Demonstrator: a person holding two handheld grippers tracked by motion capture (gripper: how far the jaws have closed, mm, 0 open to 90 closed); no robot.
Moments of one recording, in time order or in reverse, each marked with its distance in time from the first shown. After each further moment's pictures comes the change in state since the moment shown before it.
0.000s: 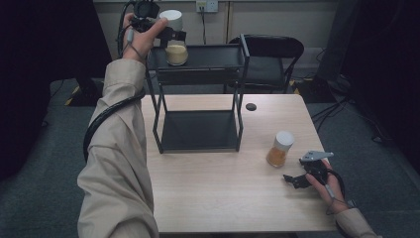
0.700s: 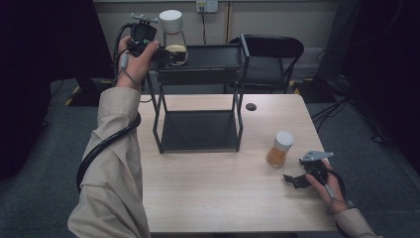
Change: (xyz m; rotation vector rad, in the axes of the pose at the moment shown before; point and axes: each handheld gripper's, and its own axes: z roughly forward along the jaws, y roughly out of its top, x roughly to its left) left arm -0.013 -0.052 -0.022 -0.032 -0.070 0.001; right arm 0.000 0.000 0.000 0.000 0.000 0.002
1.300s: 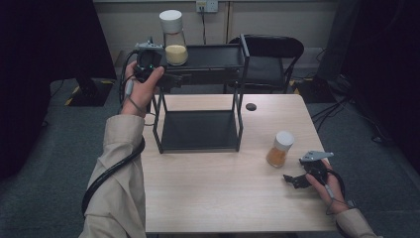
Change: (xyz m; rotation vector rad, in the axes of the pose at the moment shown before) left arm -0.014 -0.053 0.009 0.007 -0.059 -0.008; right arm 0.000 0.000 0.000 0.000 0.000 0.000
